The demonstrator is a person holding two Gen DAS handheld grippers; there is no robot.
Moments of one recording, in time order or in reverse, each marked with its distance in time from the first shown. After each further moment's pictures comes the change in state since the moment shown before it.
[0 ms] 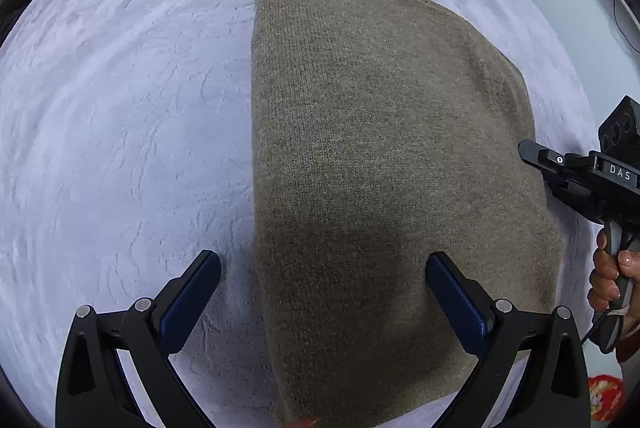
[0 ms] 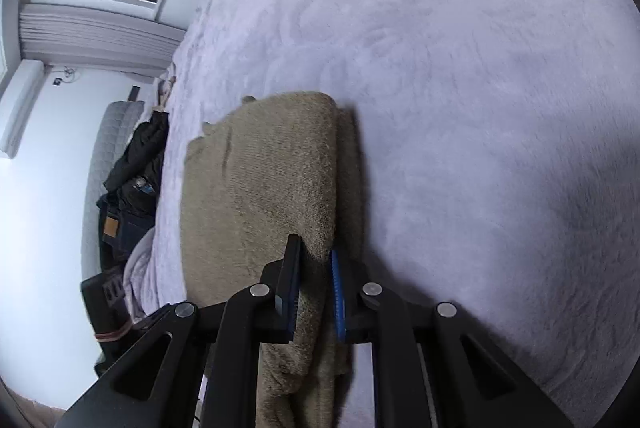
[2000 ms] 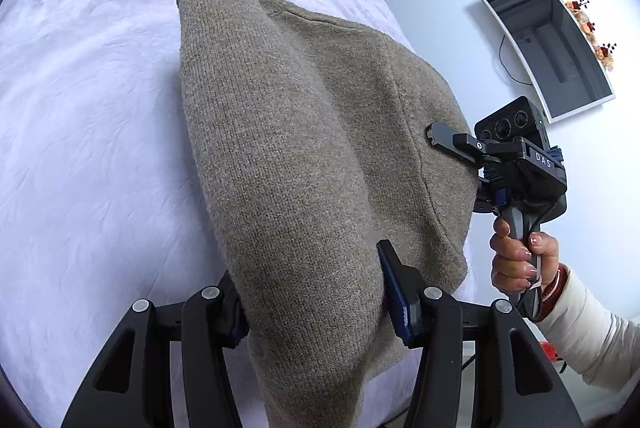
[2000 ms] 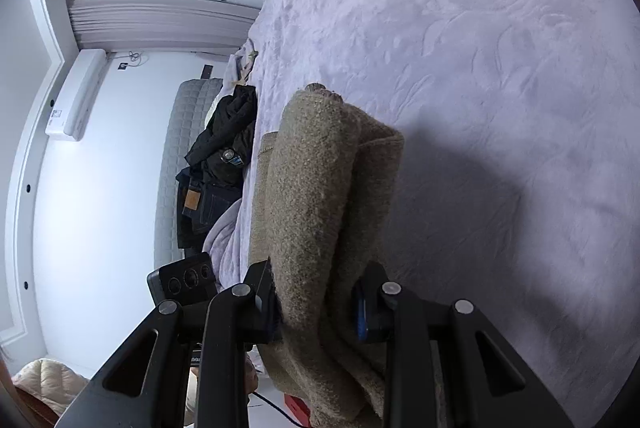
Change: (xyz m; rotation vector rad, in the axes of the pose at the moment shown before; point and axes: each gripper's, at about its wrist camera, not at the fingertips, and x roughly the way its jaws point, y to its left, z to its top) left arm -0.064 0.050 -0.015 0.015 -0.080 -0.520; right arm -0.012 0.097 -0.024 -0.035 0.091 0.306
